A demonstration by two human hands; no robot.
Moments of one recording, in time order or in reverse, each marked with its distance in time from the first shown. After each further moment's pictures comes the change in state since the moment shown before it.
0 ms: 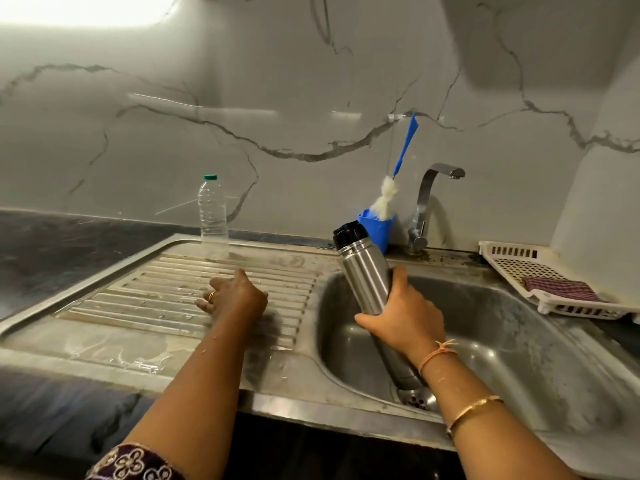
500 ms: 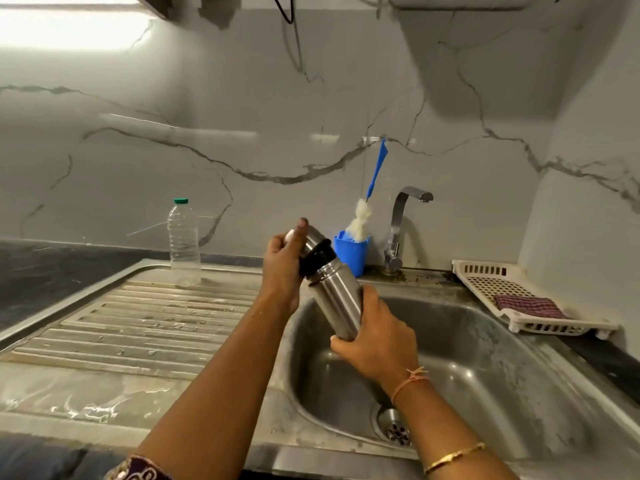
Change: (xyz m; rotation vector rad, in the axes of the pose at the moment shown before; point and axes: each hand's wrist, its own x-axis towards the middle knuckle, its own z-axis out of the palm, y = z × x) left_hand -0.048 0.111 -0.019 -1.610 -0.364 0.309; right_hand 0.004 0.003 0.007 -0.011 0.121 -0.091
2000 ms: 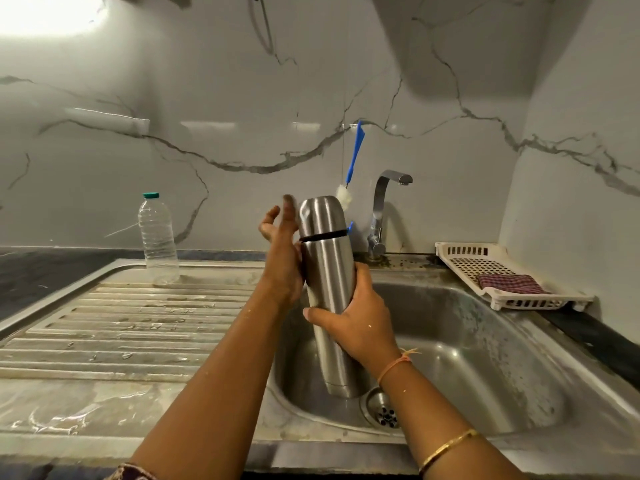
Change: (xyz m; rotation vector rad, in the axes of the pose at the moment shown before) left_hand -0.010 -0.009 0.024 0.049 -0.204 -0.012; right_hand 0.002 -0.008 -0.006 0.588 0.029 0.096
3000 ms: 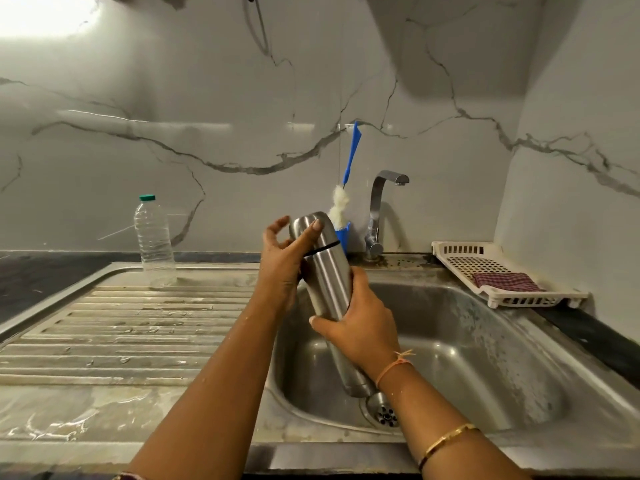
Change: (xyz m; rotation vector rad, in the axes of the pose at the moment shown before) left_hand -0.009 -0.002 -0.002 0.093 0.051 0.011; right_hand -0.002 0.010 -0.001 -0.234 -0.023 -0.023
